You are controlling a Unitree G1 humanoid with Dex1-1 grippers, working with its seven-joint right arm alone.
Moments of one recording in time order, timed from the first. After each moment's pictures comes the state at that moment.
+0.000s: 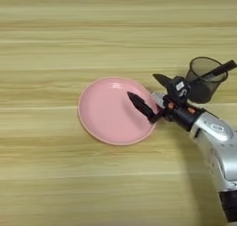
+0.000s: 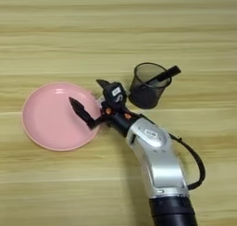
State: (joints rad) arm -0.05 -0.24 -0.04 -0.03 0.17 0.11 0.64
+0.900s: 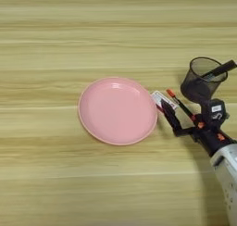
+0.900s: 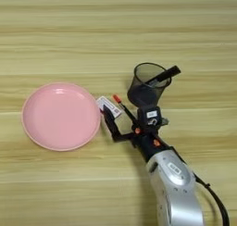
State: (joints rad) arm 0.17 -0.20 -0.18 -0.13 0.20 0.06 0.42
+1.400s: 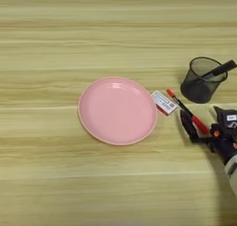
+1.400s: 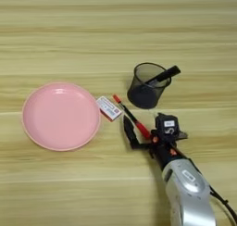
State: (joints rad) arm 0.16 -0.24 -0.25 0.04 0.20 0.05 0.39
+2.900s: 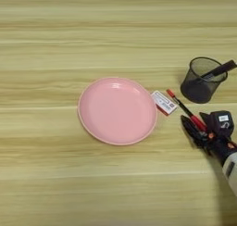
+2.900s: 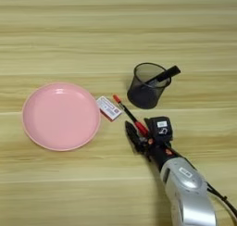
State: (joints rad) arm 0.14 -0.28 -0.19 0.06 0.20 0.14 0.42
